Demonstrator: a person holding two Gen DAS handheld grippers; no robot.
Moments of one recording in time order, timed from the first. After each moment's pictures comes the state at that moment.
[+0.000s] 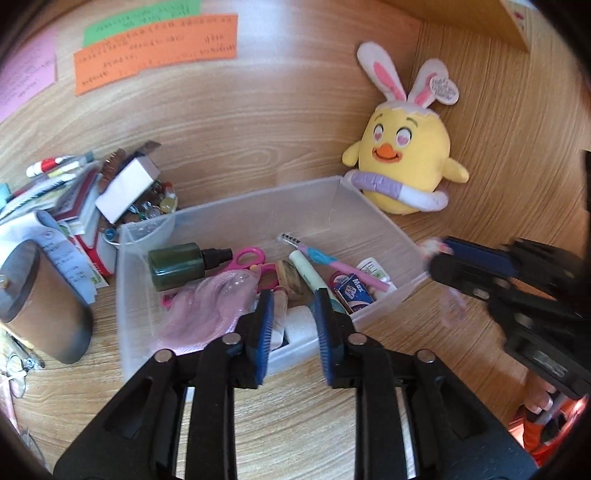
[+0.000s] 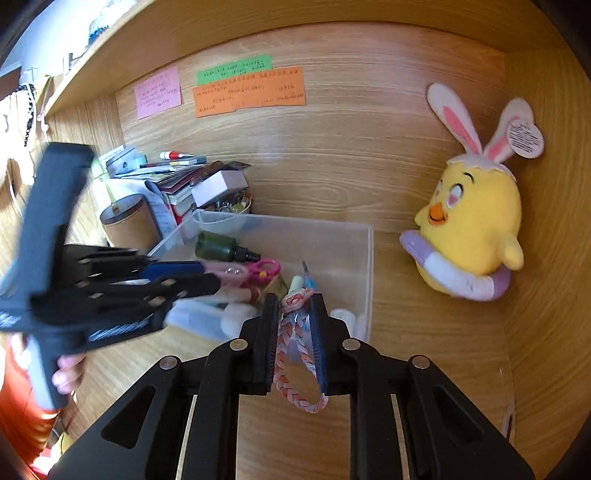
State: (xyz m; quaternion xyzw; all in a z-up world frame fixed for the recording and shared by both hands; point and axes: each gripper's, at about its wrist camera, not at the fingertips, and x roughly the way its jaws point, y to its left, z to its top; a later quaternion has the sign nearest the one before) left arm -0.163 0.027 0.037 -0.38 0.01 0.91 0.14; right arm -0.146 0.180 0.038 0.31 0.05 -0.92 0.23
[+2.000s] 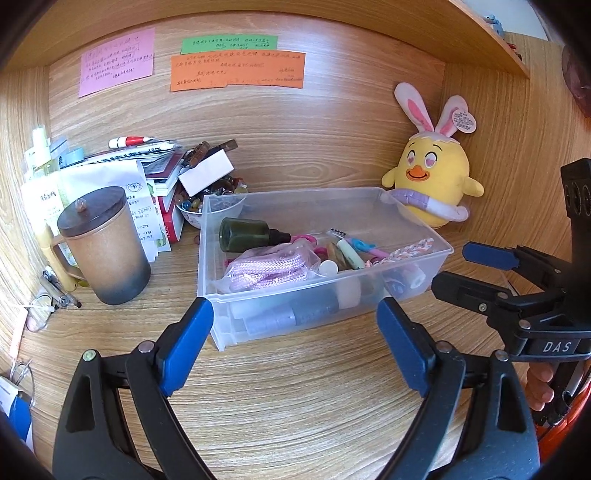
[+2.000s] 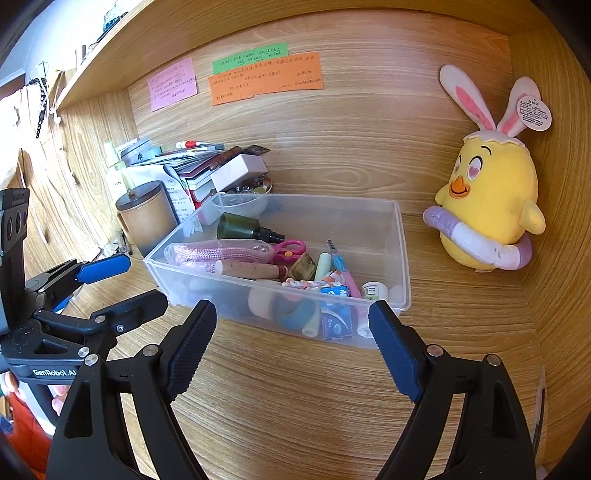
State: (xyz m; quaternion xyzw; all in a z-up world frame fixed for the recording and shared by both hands) left arm -0.090 -0.009 0.021 -0.31 -0.01 0.95 0.06; right arm -0.115 0.175 0.015 0.32 0.03 -0.91 0.25
